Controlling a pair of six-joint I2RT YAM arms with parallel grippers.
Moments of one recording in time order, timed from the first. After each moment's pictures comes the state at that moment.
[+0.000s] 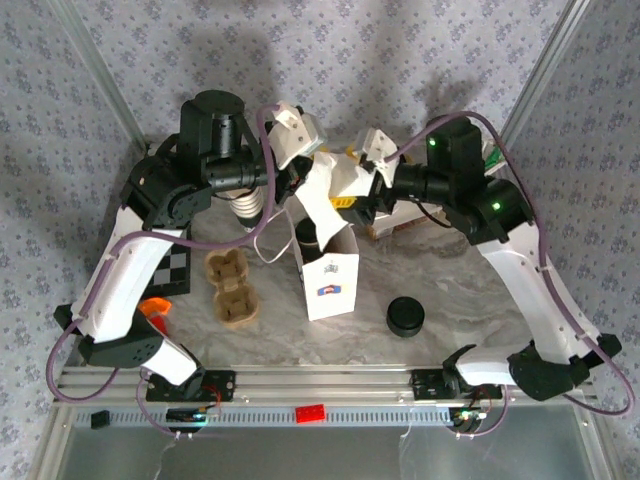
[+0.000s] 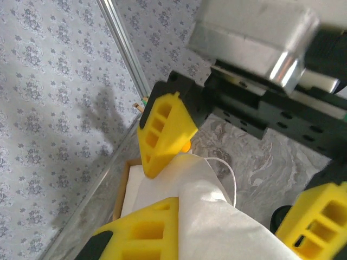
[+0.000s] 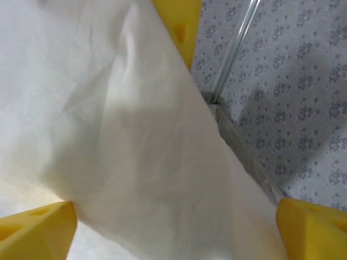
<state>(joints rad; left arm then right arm) -0.80 1.53 2.23 -1.01 0.30 0.34 0.57 1.31 1.75 -0.78 -0.57 -0.46</state>
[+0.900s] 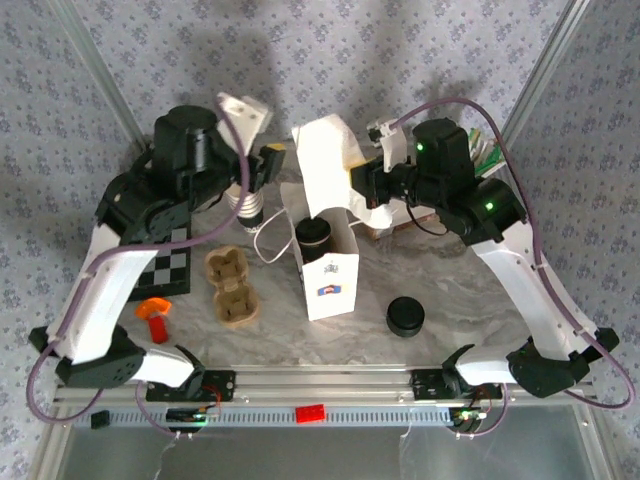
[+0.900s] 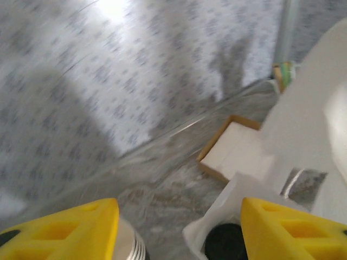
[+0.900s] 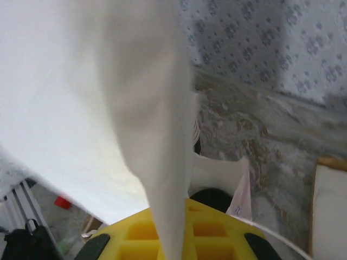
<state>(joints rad) -0.72 1.36 2.03 -1.01 -0.24 0.00 0.63 1.32 1.77 -0.86 -0.21 0.21</state>
